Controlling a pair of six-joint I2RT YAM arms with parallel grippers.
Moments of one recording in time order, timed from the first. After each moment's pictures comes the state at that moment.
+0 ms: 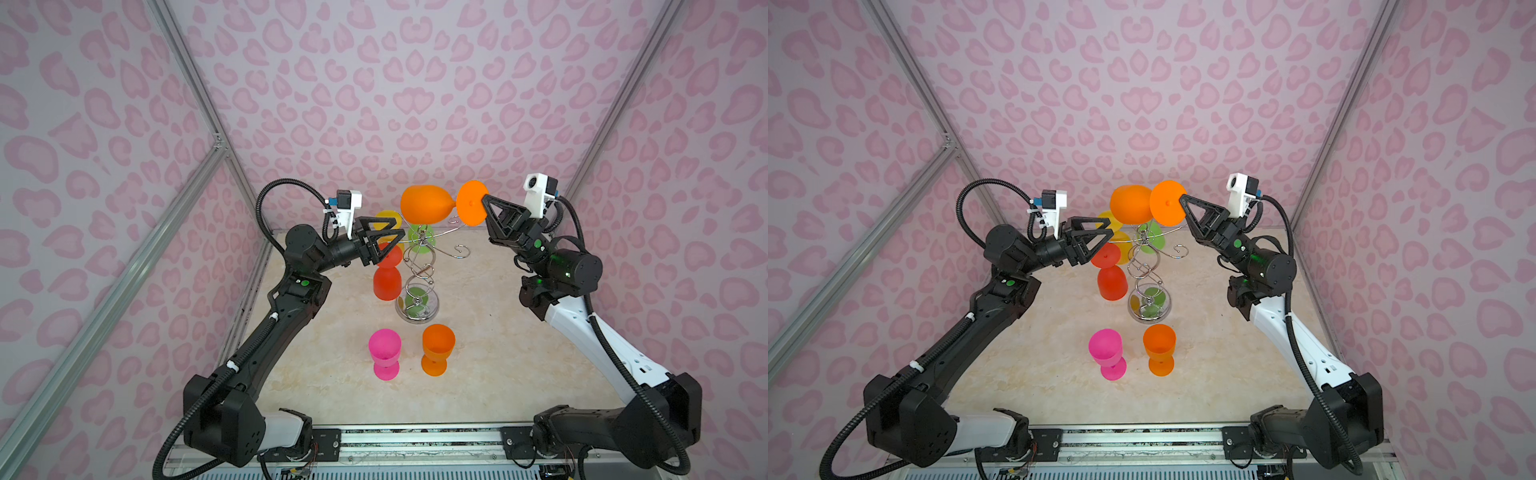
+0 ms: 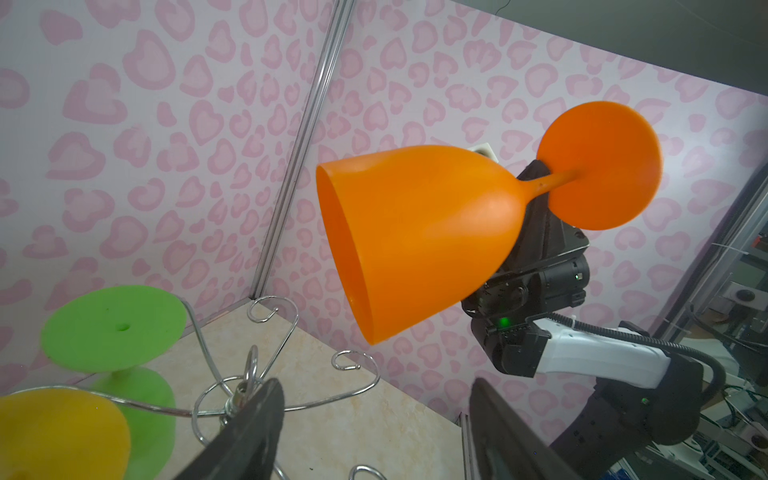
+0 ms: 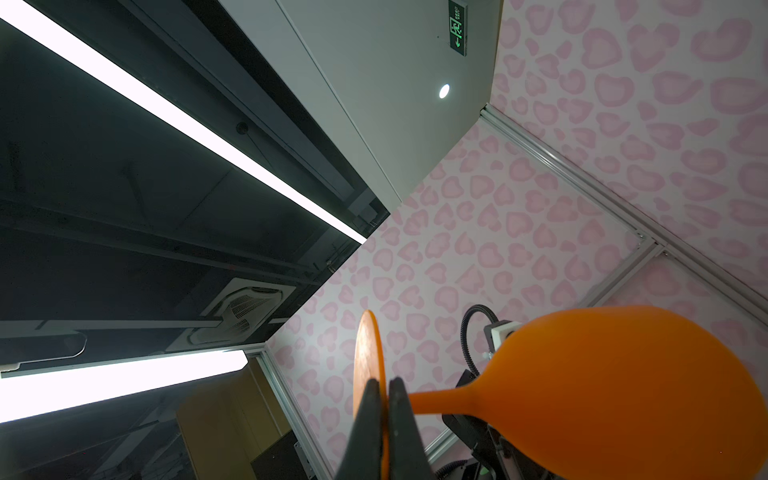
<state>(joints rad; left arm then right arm) -0.33 1.36 1.17 0.53 0.89 -0.65 0.35 1.34 1.13 1.17 -0.65 1.67</state>
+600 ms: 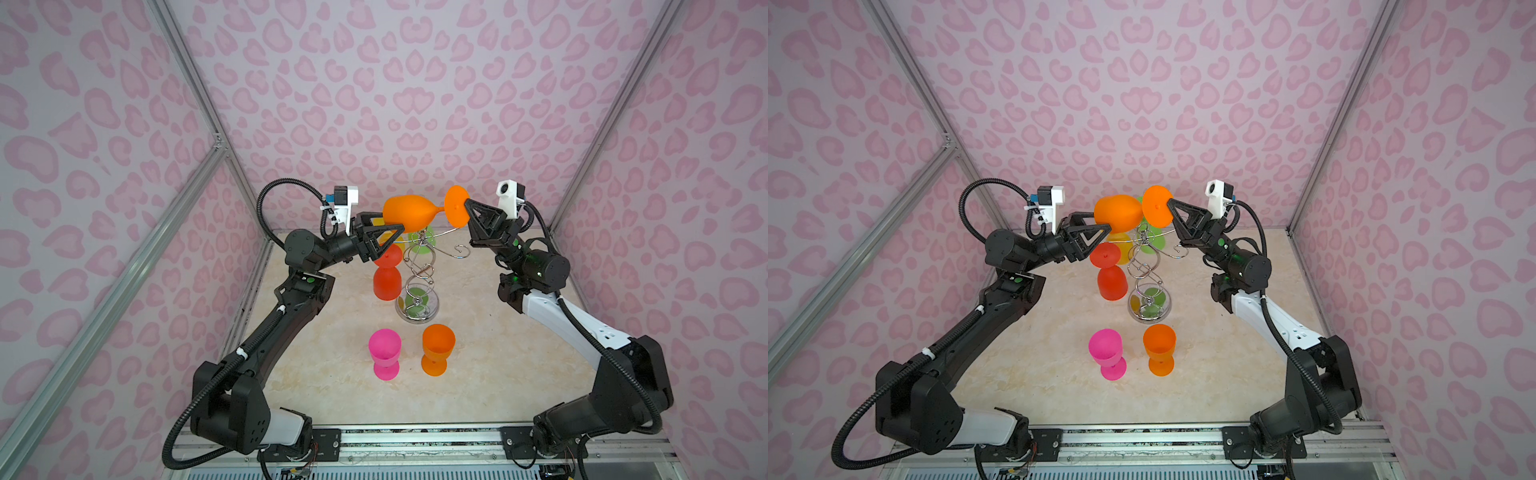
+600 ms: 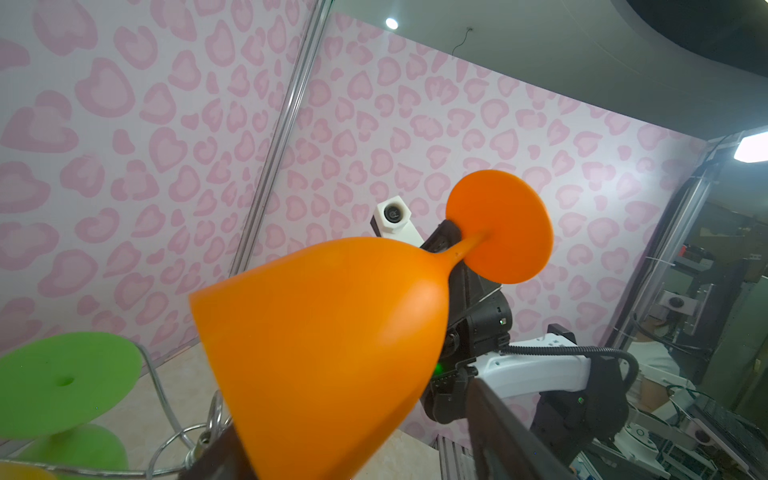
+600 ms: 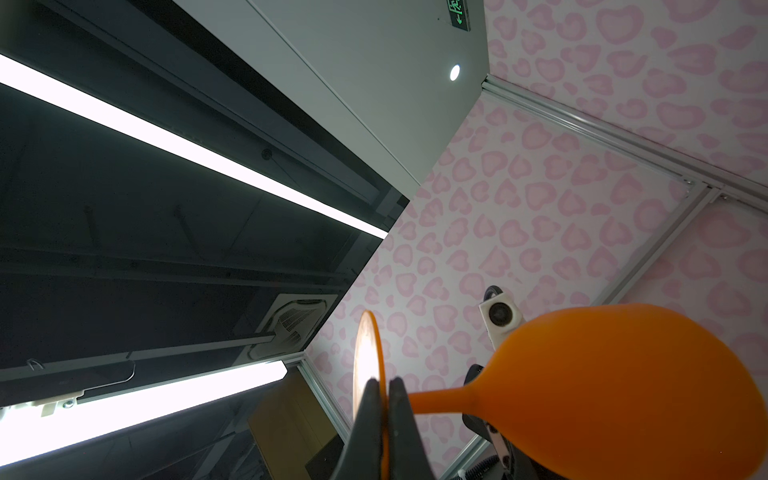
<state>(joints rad) -0.33 1.41 1.17 0.78 0.93 -0.84 0.39 1.51 1.12 1.40 -0.61 1.87</state>
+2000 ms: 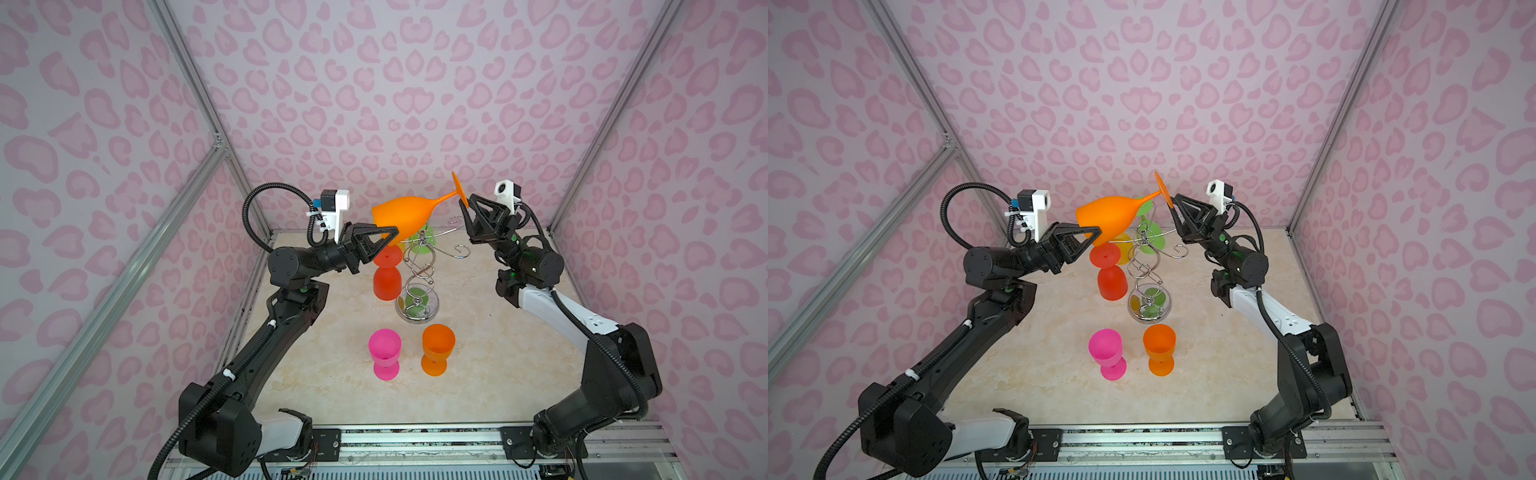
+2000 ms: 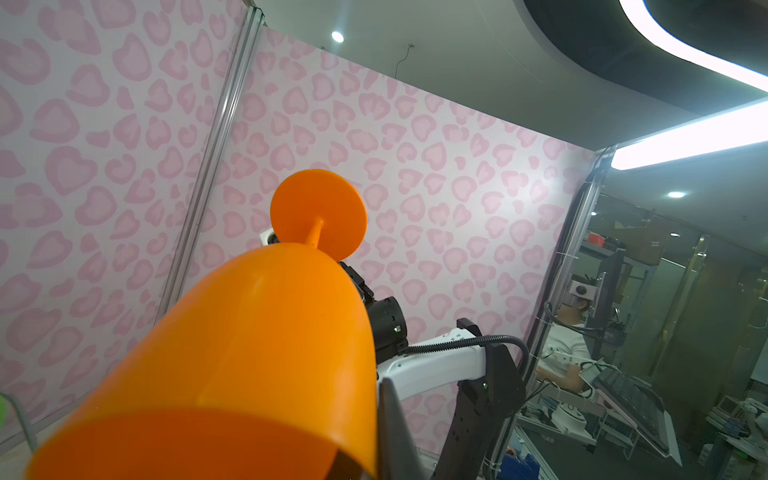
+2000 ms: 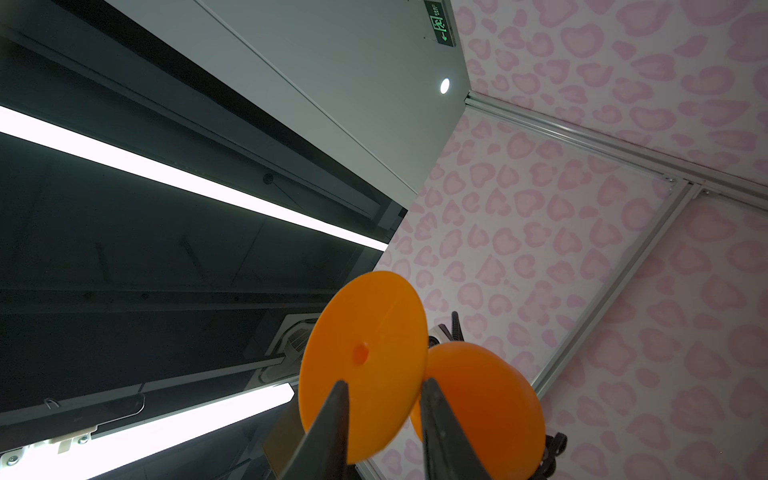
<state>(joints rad) -0.34 1.29 1.11 0.93 0.99 -1.01 0.33 1.58 1.14 1.45 -0.61 1.95</state>
